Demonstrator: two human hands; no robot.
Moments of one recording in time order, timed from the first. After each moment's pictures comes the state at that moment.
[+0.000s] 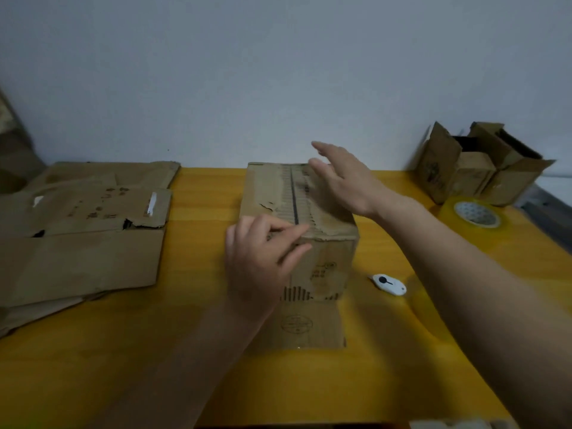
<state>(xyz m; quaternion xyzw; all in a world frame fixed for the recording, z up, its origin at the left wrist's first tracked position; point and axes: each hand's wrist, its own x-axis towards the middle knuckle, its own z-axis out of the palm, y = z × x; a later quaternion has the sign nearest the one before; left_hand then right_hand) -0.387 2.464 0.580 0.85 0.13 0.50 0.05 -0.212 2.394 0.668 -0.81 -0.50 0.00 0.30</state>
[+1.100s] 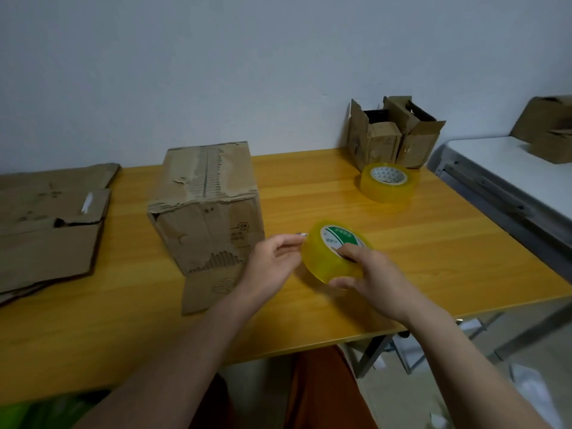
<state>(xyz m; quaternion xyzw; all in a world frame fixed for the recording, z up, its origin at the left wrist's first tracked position) -0.351 2.331 0.563 0.78 0.16 0.17 0.58 -0.266 2.161 0.573 -0.87 -0.38 0.08 0.30</state>
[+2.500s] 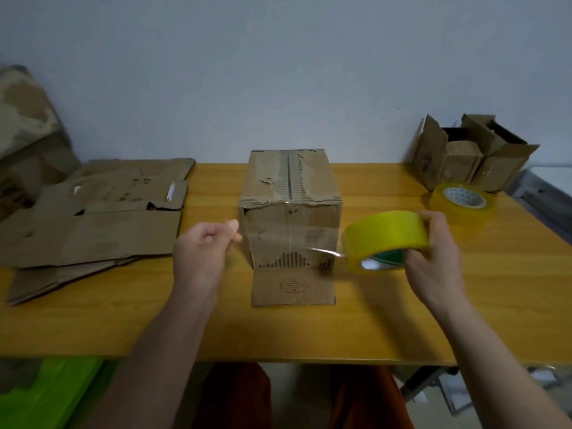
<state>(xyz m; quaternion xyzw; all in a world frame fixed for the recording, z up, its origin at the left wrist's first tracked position) -0.473 2.419 0.621 0.62 0.42 0.41 0.53 -0.283 2.223 0.593 -0.81 -0.30 -0.10 0.50</state>
